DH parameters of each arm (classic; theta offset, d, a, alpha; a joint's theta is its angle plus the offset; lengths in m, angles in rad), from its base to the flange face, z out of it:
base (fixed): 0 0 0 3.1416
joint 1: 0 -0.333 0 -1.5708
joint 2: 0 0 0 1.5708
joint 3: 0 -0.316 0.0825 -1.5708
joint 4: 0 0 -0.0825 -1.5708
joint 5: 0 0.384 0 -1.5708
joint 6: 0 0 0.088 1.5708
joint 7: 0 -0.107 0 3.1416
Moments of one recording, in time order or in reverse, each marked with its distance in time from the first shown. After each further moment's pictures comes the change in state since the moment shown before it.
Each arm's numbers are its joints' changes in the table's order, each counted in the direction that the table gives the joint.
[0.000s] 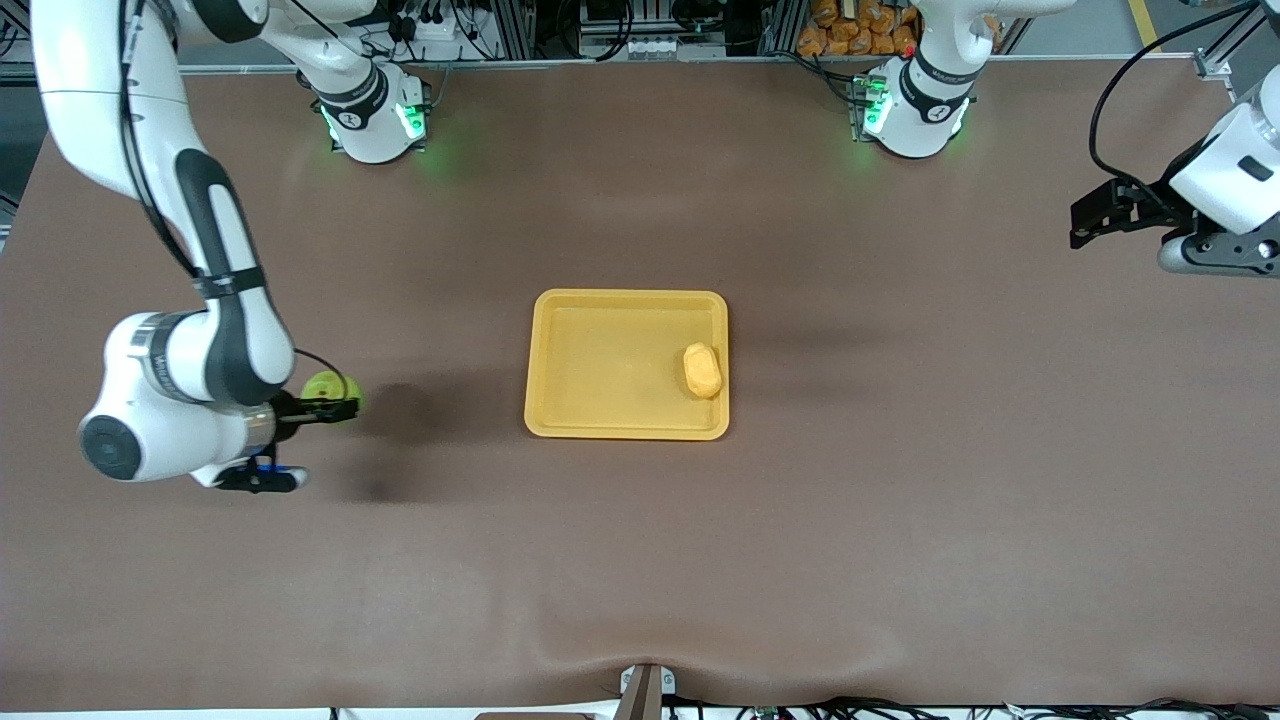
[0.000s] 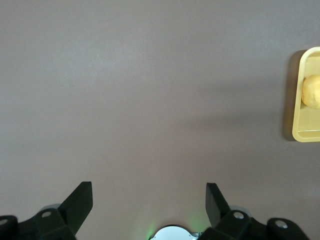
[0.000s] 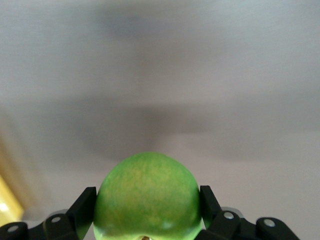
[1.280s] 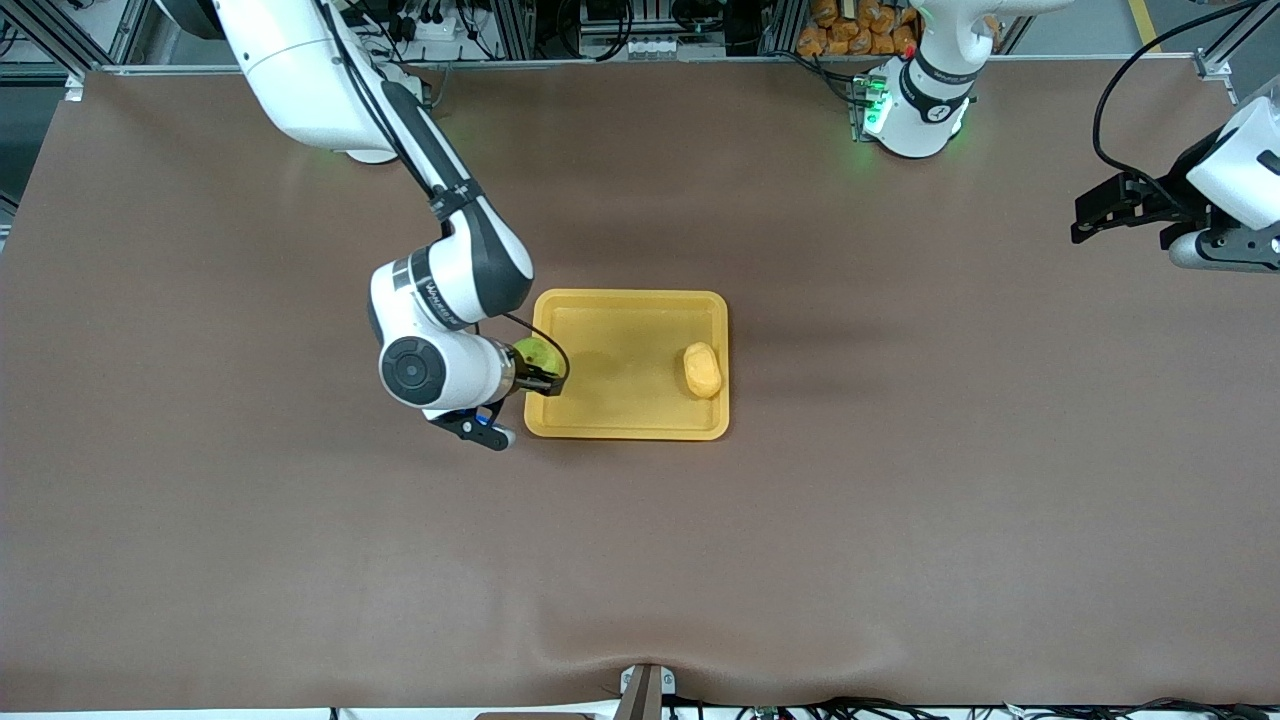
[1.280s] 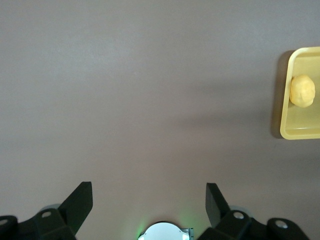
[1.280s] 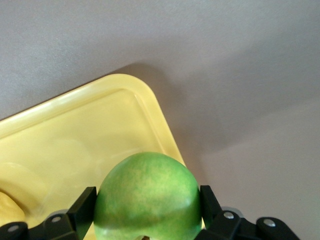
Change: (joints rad) left arm -0.057 0.000 0.041 0.002 -0.046 0.017 0.011; right arm -0.420 -0.011 -0.002 -0.007 0.112 -0.185 -0.688
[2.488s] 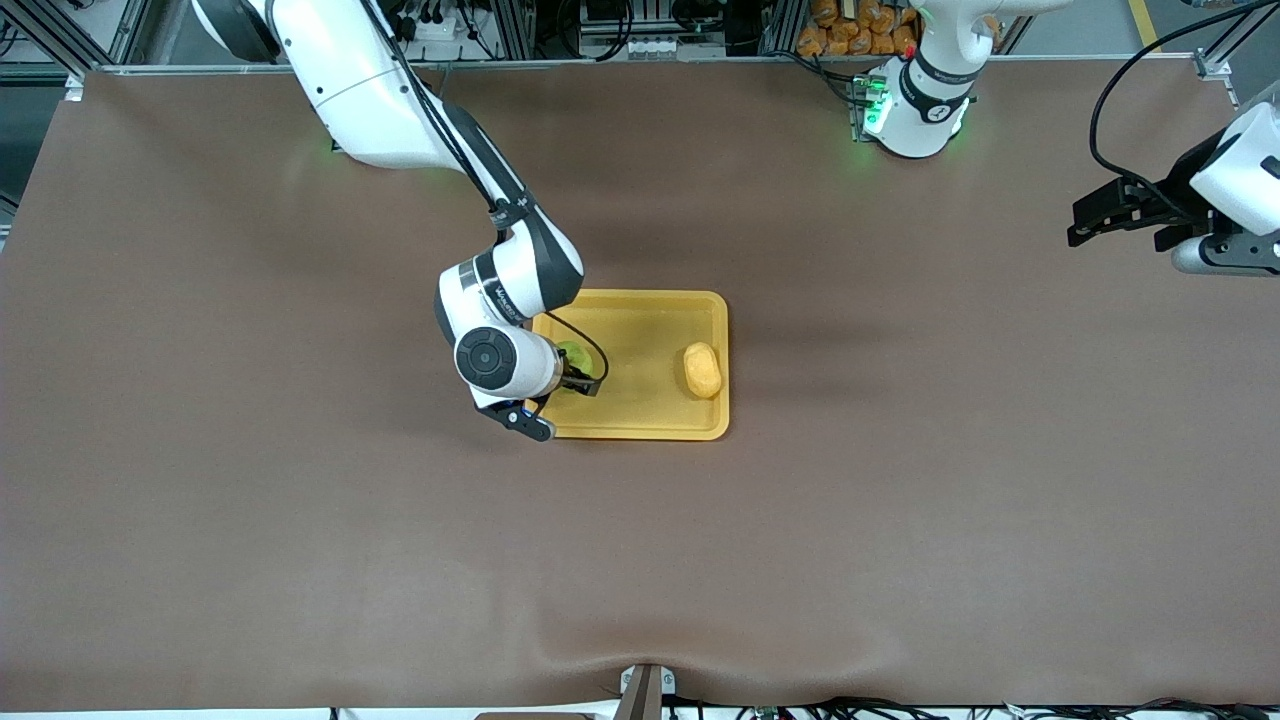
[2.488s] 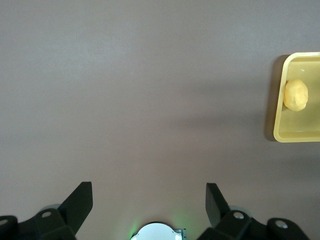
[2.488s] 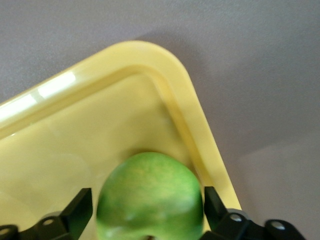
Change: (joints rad) left arm -0.008 -0.008 0.001 0.005 -0.022 0.000 0.009; right arm -0.082 -0.085 0.005 -0.027 0.000 -0.146 -0.095
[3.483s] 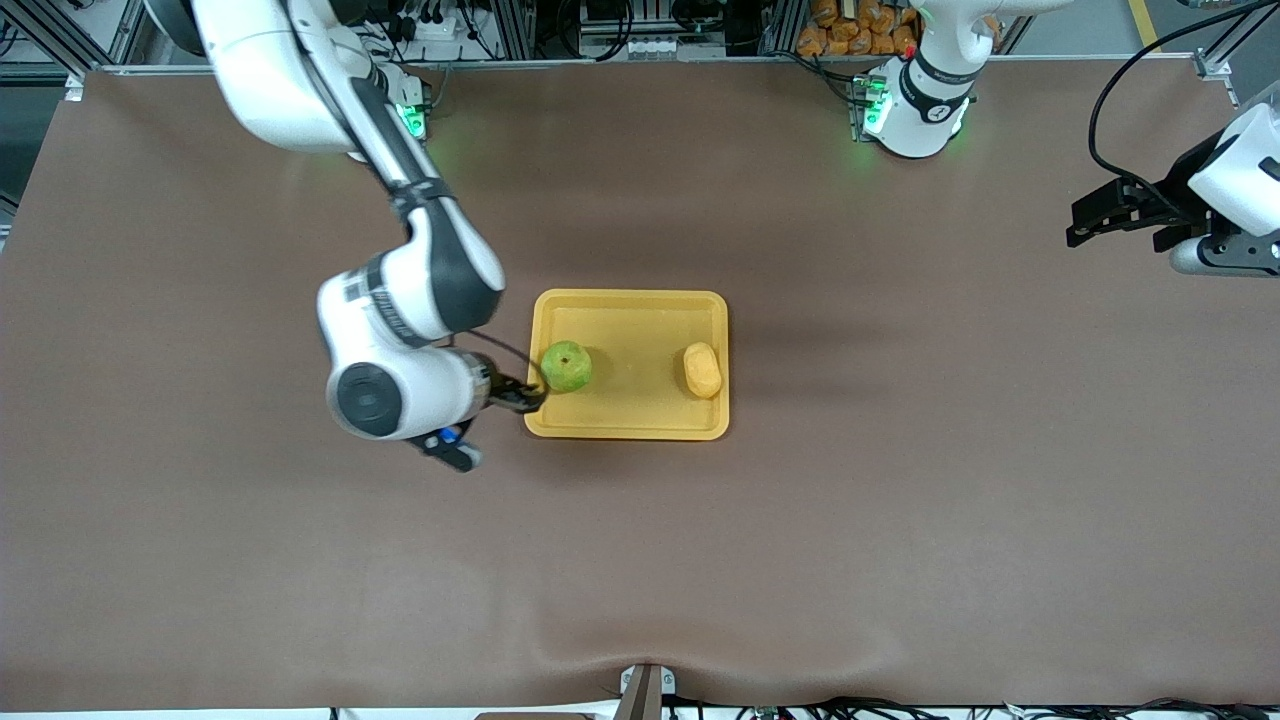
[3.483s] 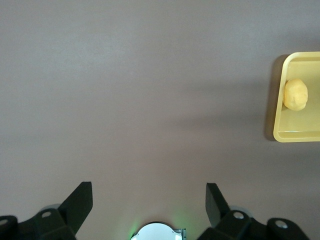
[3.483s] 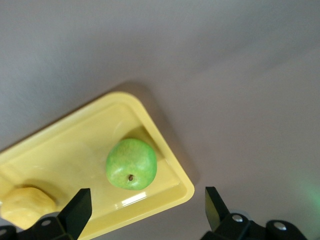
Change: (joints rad) left arm 0.000 -0.002 0.002 0.001 0.000 0.000 0.000; right arm 0.181 0.039 0.029 0.345 0.000 0.477 0.007
